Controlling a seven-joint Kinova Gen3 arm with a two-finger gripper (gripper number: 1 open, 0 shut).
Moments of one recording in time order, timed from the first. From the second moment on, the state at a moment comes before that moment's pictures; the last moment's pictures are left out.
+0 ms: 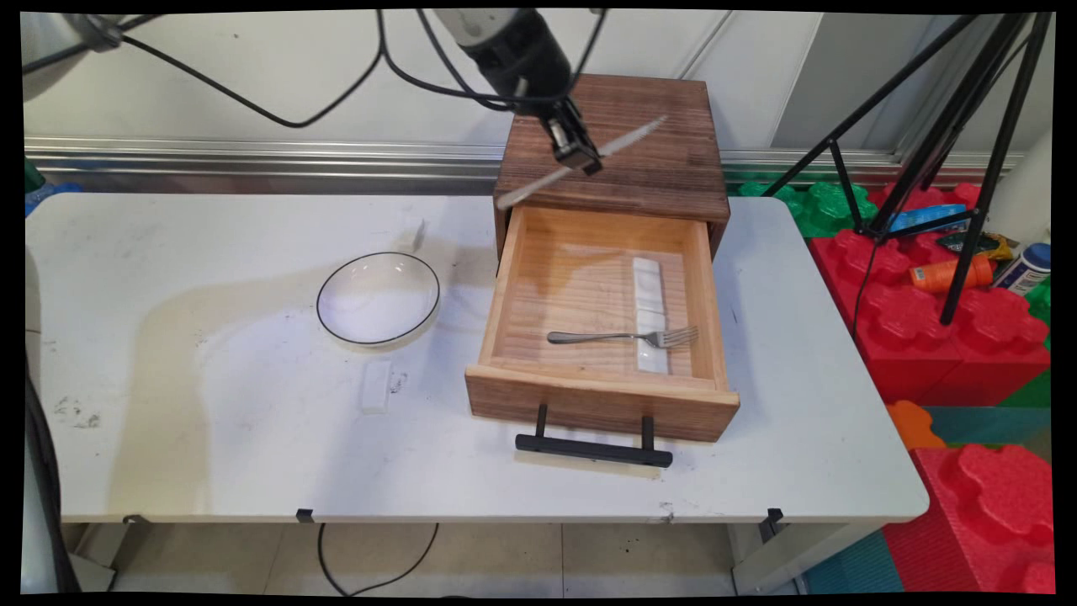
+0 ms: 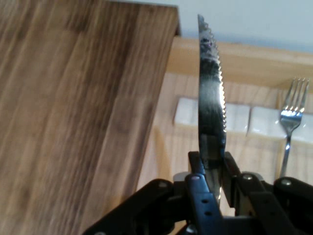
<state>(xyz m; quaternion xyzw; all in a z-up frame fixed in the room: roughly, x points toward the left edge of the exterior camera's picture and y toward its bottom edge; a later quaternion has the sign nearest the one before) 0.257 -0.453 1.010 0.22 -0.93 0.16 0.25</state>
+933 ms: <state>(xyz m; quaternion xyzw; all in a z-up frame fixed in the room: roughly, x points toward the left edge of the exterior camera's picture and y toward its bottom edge) 0.211 -0.489 0.919 0.19 -0.94 0.13 0.24</state>
